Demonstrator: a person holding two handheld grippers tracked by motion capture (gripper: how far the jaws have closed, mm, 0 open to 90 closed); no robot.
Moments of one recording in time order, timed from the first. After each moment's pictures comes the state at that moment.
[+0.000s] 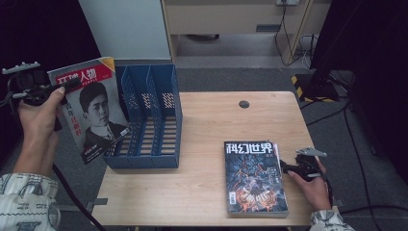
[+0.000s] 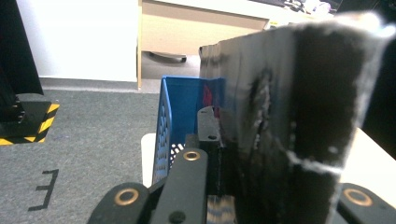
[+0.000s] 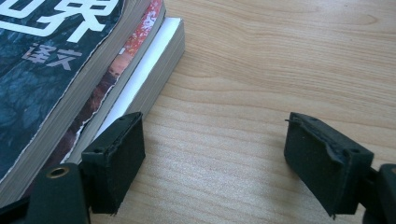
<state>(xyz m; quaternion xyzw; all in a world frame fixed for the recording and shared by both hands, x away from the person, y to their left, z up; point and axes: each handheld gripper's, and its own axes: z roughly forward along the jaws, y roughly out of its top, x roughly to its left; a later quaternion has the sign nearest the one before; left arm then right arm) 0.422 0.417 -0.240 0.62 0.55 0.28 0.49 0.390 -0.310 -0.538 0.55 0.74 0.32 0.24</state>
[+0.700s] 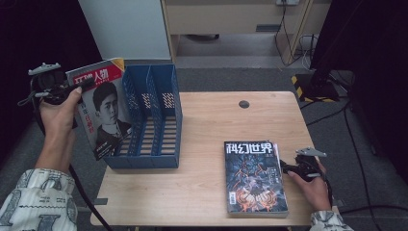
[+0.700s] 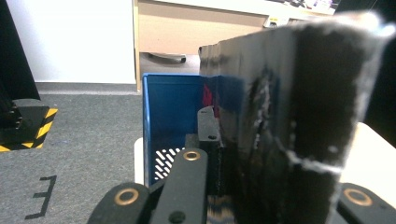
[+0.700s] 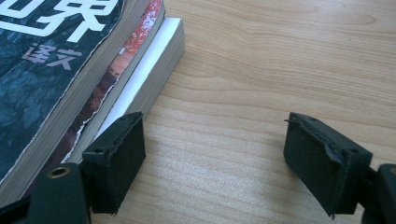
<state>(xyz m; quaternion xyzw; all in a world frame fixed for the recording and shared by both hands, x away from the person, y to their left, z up) 0.440 0.392 -0.260 0.63 0.54 0.28 0.48 0.389 -0.310 -0.538 0.54 0.74 0.32 0.24</state>
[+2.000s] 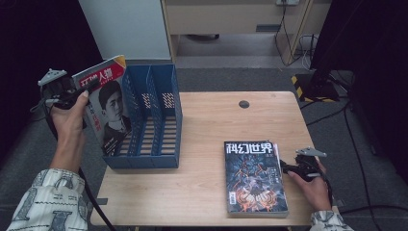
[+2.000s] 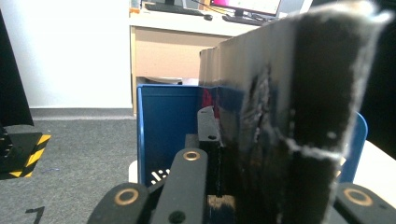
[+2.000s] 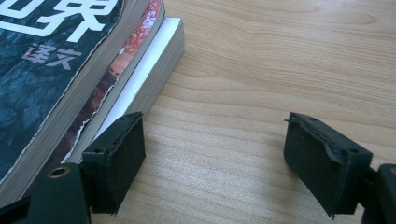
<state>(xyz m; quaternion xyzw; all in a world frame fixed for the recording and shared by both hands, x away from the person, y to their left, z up) 0.448 0.390 -0.289 0.60 0.51 0.32 0.52 0.389 -0.310 -0.538 0.55 0.74 0.32 0.24</state>
